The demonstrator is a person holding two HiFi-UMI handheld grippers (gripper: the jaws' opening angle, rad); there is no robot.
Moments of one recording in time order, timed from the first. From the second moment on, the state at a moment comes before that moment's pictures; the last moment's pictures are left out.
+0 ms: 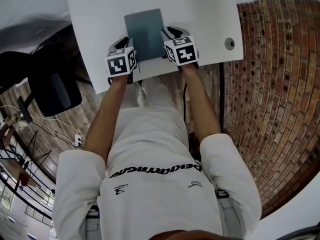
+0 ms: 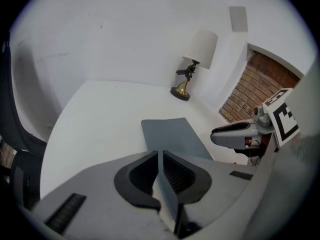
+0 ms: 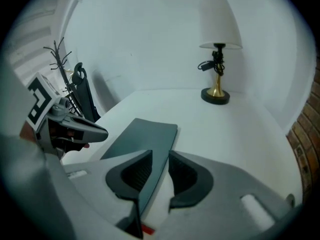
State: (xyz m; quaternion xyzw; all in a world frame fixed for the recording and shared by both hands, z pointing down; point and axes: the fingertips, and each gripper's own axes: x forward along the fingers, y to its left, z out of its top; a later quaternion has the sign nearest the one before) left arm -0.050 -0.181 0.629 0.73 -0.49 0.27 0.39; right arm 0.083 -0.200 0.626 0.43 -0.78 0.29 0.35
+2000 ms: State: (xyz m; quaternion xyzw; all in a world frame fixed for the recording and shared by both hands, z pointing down) left arm -0.023 -0.108 0.491 0.86 -0.43 0.20 0.19; right arm 0.129 -0.084 0.612 0.14 -0.83 0.18 0.50
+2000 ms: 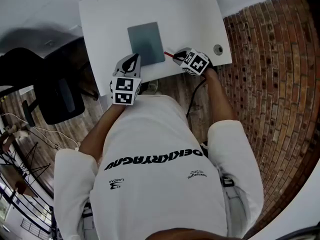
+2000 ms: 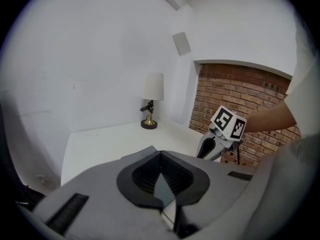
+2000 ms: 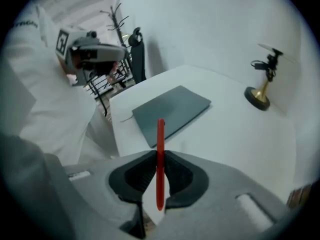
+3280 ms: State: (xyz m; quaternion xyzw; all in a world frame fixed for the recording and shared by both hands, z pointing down) left arm -0.058 -0.095 0.485 0.85 -0.47 0.21 0.12; right arm 0.107 -0.199 0.667 0.41 -0.68 0.49 0.35
